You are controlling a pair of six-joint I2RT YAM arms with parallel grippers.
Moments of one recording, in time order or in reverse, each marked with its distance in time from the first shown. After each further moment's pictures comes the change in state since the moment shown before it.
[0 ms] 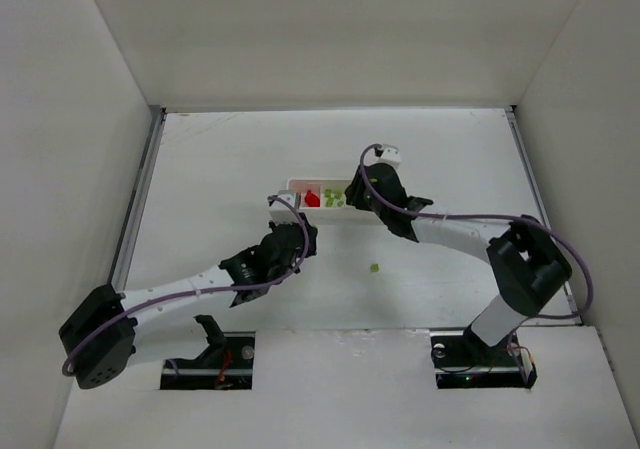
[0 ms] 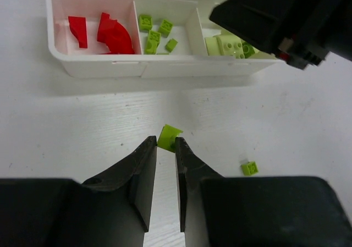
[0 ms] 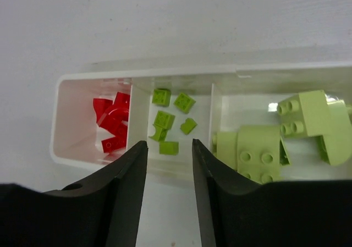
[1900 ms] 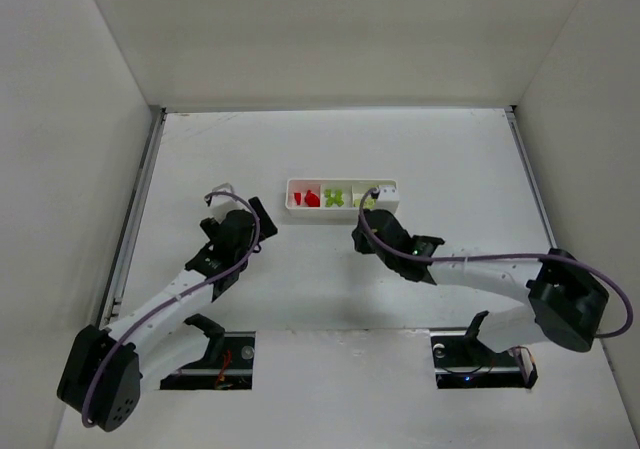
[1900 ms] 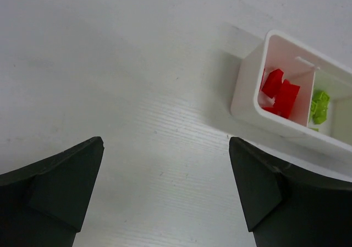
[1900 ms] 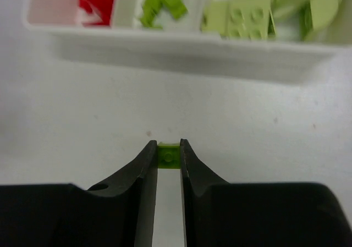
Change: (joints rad) left arm 0.454 -0.107 -0.058 -0.166 0.014 -0.018; right arm 0.256 -0.318 -0.322 -0.143 0.167 0.019
